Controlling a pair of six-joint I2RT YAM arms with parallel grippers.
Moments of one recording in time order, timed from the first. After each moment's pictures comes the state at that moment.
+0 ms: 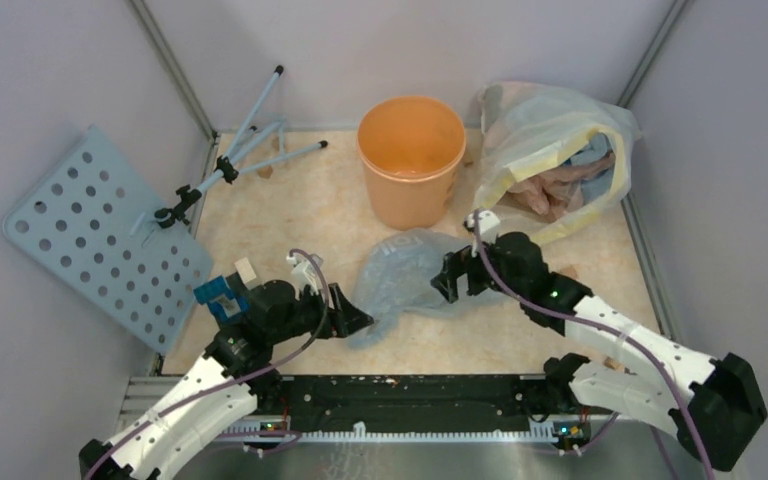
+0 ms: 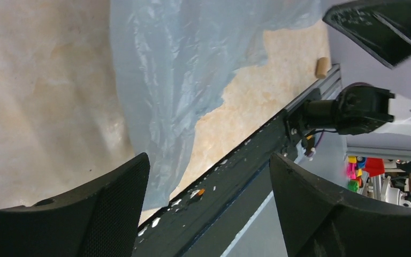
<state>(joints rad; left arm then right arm) -0.65 0.44 0.34 -0.34 0.30 -0.81 0.66 0.88 0.57 -0.12 -0.10 0.31</state>
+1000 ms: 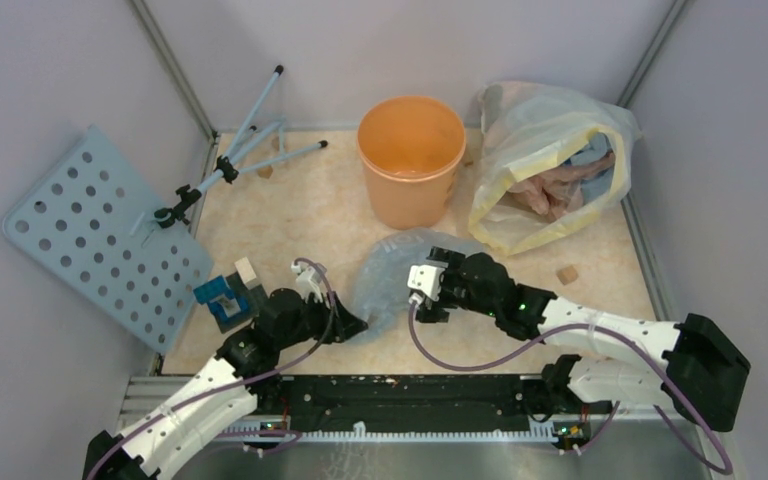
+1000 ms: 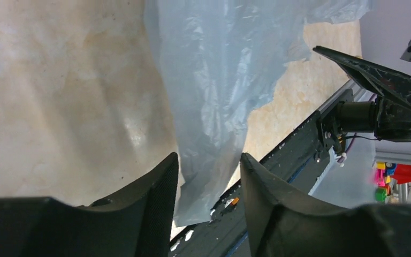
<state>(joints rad) -0.65 0.48 0.18 -0.22 0.26 -0.79 0.96 1.10 0.55 0.10 -0.05 -0.58</state>
